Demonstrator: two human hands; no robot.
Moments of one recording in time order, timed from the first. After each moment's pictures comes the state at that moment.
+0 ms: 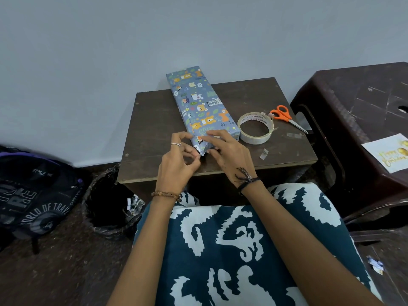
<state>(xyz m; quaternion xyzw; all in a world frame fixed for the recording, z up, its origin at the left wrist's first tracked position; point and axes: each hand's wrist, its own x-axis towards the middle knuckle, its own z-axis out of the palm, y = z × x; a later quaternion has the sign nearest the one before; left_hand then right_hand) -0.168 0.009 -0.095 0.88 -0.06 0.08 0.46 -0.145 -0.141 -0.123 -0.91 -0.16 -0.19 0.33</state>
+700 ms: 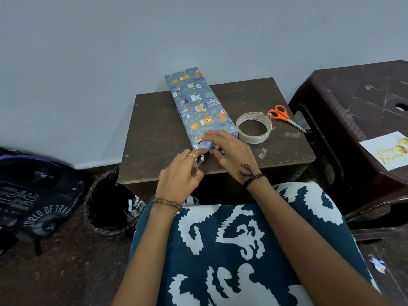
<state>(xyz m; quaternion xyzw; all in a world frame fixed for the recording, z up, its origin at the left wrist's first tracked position) -0.186 0.004 -0.087 0.97 -0.10 0.01 0.23 -0.142 -0.153 -0.117 -0.91 -0.19 -0.15 0.33</state>
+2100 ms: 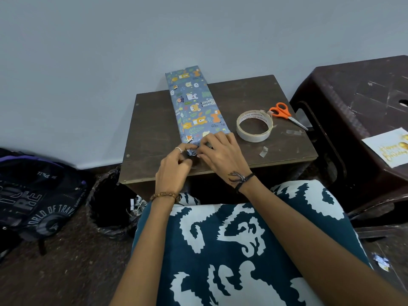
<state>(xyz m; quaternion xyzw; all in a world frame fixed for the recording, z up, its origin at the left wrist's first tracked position) -0.173 0.007 -0.090 0.90 0.06 -0.01 0.42 -0.137 -0.135 -0.131 -0.89 -0.27 -0.34 0.10</state>
